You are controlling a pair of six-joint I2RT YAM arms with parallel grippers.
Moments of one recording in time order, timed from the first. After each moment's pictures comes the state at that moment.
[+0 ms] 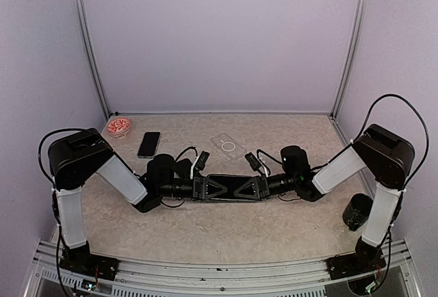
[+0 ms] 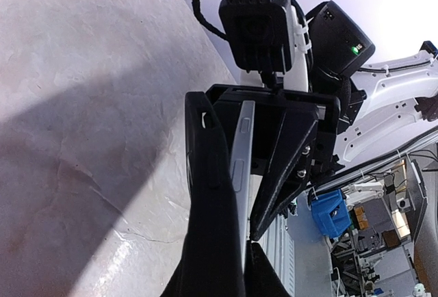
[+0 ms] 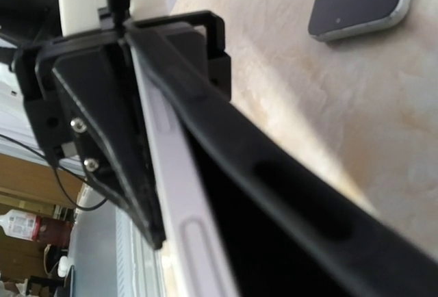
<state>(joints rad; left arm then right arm) -0.80 1.99 0.70 1.11 0.67 -0.86 0.68 1.86 0.67 0.77 -0.91 0.73</state>
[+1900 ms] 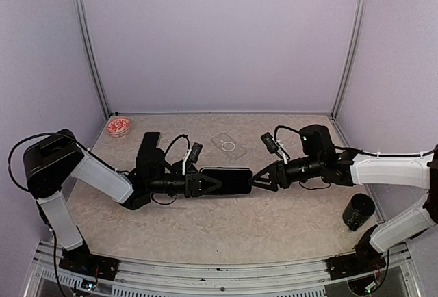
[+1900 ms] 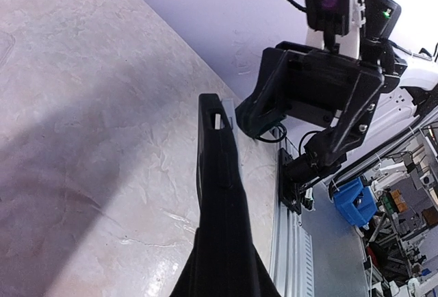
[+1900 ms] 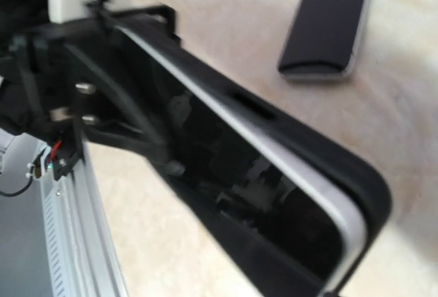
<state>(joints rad) -0.80 1.78 0.64 0.98 0.62 -0.67 0.68 1.36 0.73 0.07 -0.66 0.33</state>
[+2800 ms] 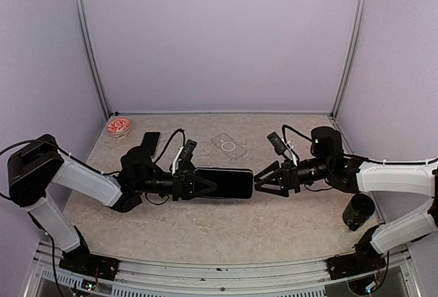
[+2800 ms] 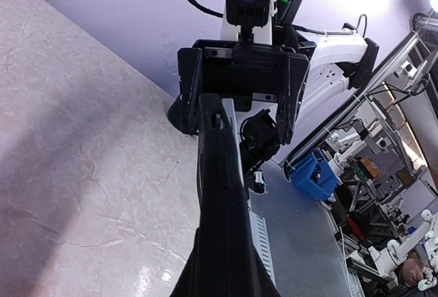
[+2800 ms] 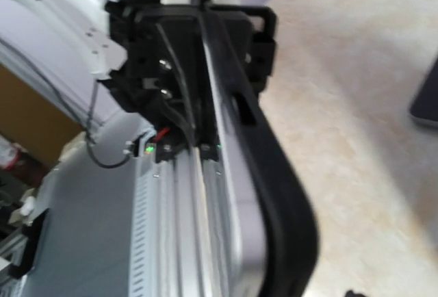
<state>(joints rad) -0.82 1.63 0.56 1.05 0.76 -0.66 0.65 1.26 0.63 0.26 -0.93 0.33</state>
